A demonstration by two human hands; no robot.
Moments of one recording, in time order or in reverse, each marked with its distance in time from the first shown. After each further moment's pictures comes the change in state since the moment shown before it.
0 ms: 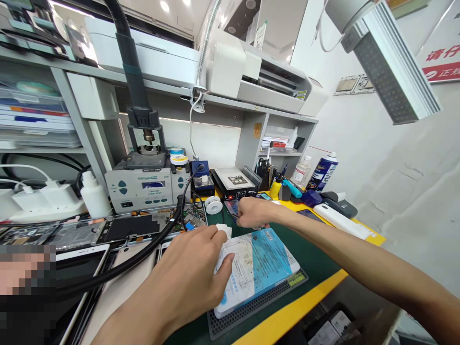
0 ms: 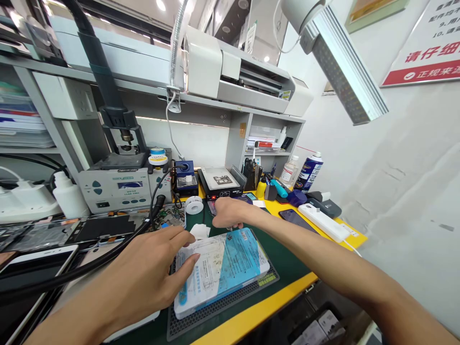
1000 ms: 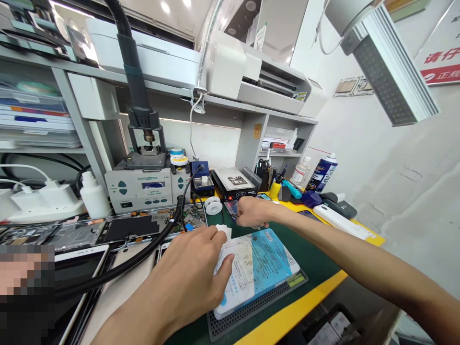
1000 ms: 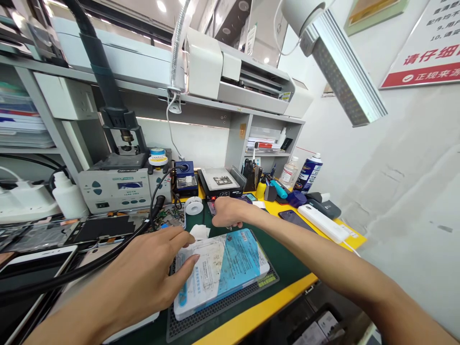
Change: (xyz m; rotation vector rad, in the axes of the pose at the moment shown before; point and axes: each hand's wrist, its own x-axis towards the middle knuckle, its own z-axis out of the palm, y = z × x) left_hand 0.000 0.001 -0.002 0.001 -0.009 -0.013; right_hand -0.001 -0.003 -0.004 -0.009 0.011 -0.001
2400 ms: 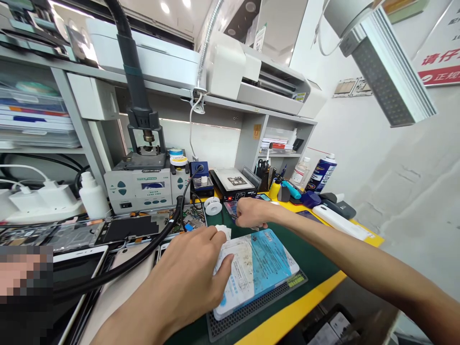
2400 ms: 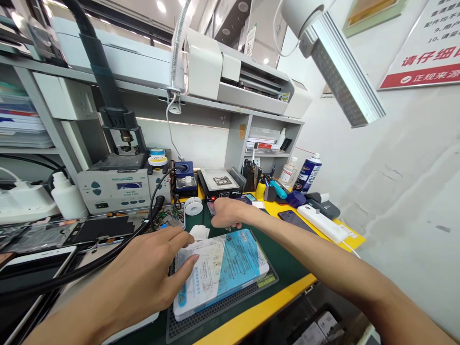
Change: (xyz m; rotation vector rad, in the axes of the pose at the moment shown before) left_hand 0.002 0.000 -0.002 -0.005 0.015 0.018; right_hand 0.004 0.001 0.003 -0.003 -0.011 -0.008
